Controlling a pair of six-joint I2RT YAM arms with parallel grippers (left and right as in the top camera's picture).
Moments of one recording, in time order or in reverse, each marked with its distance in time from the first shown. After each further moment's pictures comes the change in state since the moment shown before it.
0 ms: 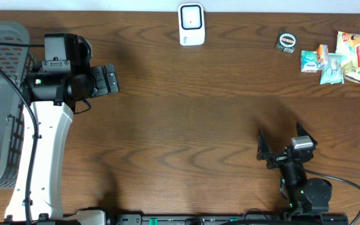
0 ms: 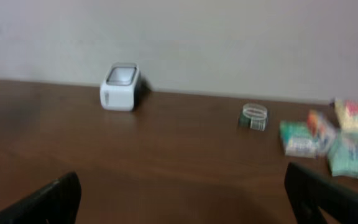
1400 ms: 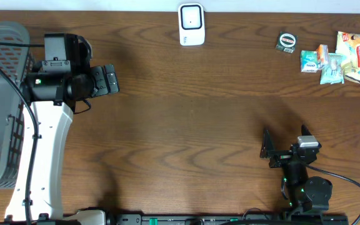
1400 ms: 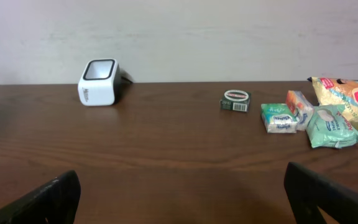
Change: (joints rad) left arm 0.000 0.000 0.000 0.000 0.000 0.000; right arm -0.026 0.000 0.000 -0.034 0.066 0.058
